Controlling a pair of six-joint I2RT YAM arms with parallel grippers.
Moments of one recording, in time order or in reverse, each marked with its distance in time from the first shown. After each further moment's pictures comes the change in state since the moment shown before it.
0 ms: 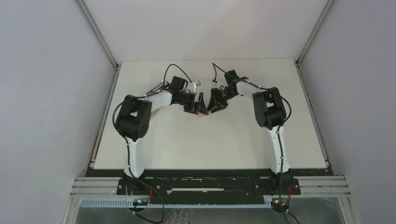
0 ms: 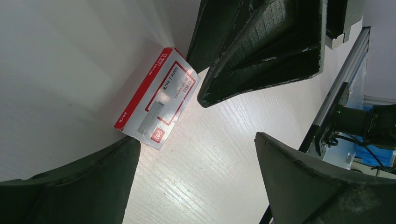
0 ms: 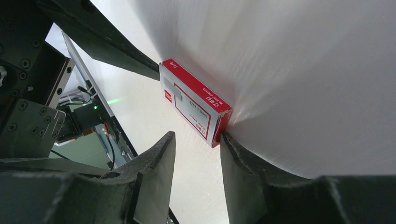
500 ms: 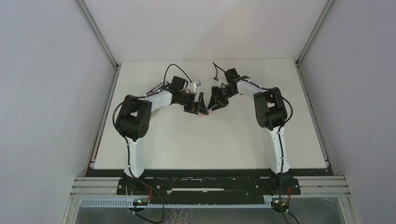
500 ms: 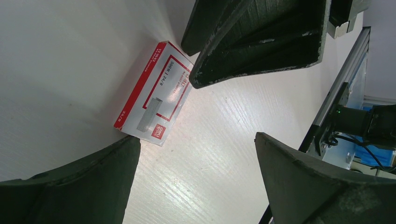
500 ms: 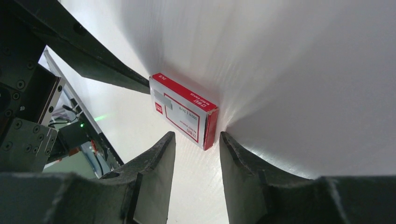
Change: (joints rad) left arm 0.000 0.002 0.005 -0.007 -0.002 0.001; right arm -0.011 -0.020 -0.001 0.022 0.100 0.027
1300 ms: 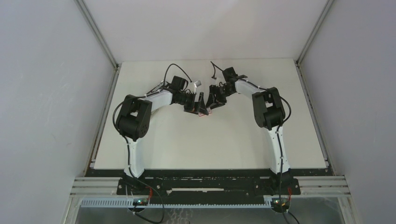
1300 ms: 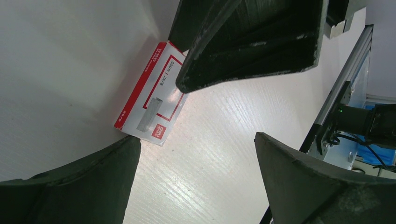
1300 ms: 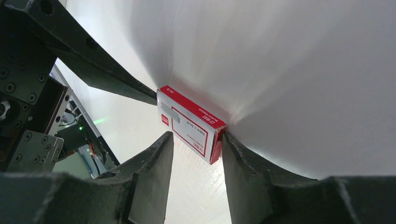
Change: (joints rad) left arm 0.000 0.003 0.008 -0.012 -0.006 0.011; right arm 0.021 0.021 0.048 0.013 0.016 0.004
